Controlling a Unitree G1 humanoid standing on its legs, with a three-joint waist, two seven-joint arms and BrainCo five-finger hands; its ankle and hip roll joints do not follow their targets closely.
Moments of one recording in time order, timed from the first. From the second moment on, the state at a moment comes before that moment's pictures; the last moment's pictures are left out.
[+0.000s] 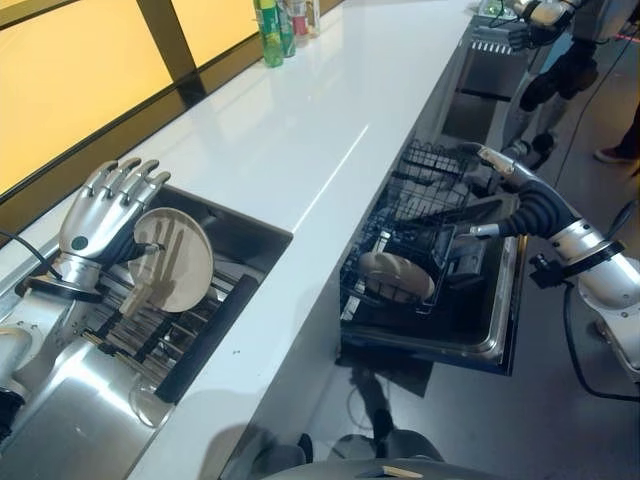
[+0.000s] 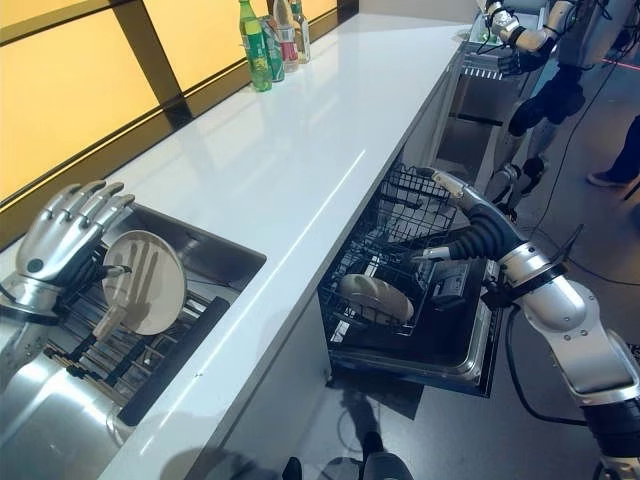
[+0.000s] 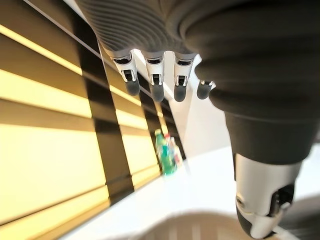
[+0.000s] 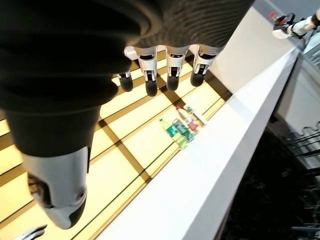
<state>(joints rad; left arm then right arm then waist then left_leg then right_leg) -0.02 1.12 -0.07 0.22 0.78 -0.21 0.61 -0.14 -0.95 -0.03 -0.23 0.13 -0.17 0.14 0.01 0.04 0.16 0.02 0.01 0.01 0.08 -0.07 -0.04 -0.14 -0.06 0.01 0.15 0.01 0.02</state>
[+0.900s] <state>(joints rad) -0.47 1.25 -0.35 0.42 0.81 -0.18 0.70 -0.39 -1.00 0.10 -0.15 0.10 -0.11 0.04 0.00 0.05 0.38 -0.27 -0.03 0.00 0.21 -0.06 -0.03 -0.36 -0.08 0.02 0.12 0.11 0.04</state>
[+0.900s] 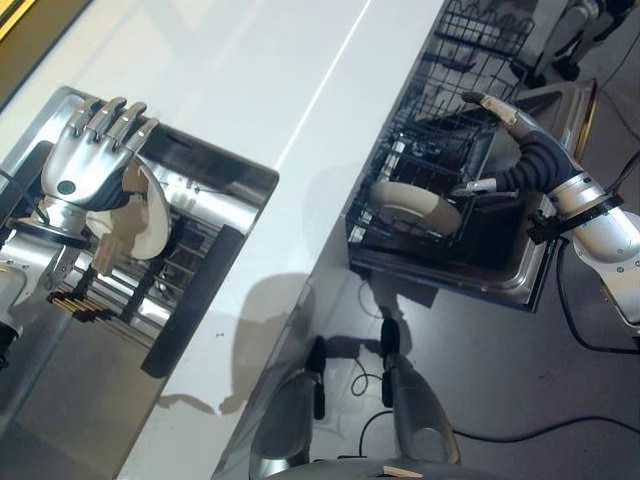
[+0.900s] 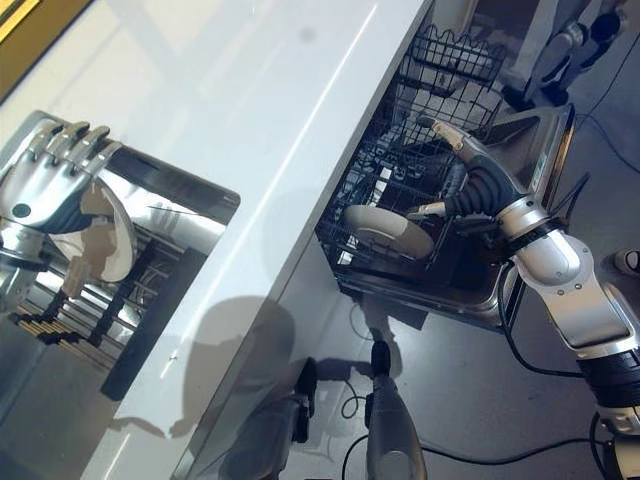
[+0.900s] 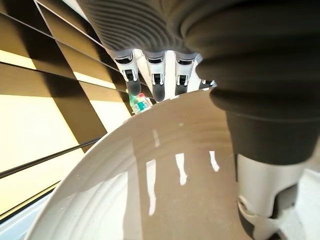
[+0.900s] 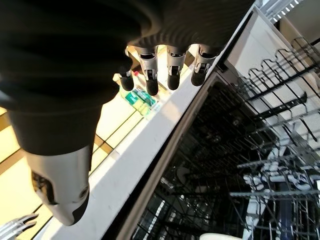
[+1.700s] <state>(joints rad) -0.49 1.30 -0.41 0.40 0.79 -0.18 0.72 -0.40 -1.00 0.12 -0.15 0.09 -0.07 0.02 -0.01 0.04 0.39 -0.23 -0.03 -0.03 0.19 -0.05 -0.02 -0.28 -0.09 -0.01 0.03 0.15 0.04</state>
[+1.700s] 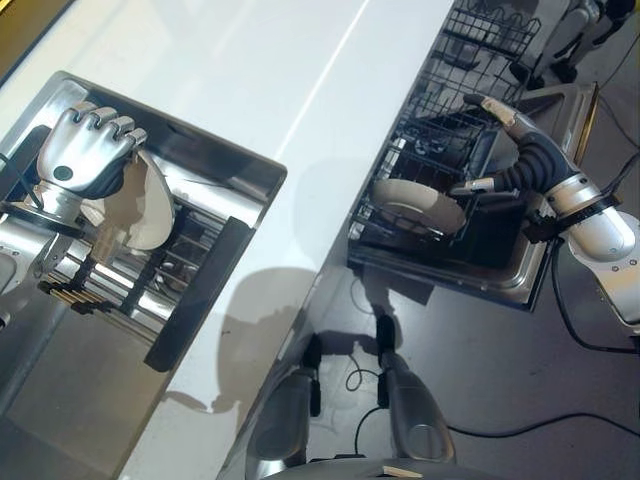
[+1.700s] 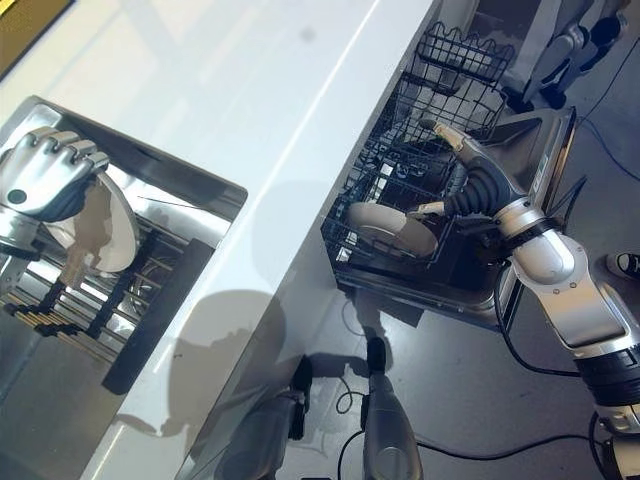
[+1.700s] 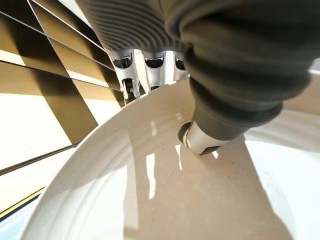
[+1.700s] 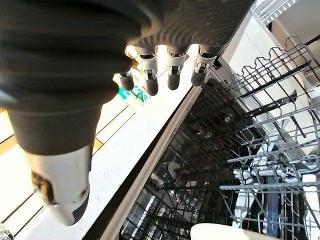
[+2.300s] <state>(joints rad) -0.32 1.06 0.05 0.32 0.66 0.05 1.14 -0.32 -0.90 0.09 -0.20 0.05 -0.06 0.01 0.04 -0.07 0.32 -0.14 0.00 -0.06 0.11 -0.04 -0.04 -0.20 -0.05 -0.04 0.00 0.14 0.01</state>
